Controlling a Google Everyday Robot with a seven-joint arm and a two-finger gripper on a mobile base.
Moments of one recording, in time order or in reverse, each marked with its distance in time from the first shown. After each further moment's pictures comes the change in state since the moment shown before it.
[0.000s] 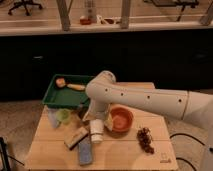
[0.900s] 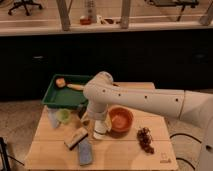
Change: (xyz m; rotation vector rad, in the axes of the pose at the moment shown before) arm -0.005 -0.008 0.005 -0.005 -0.003 0.004
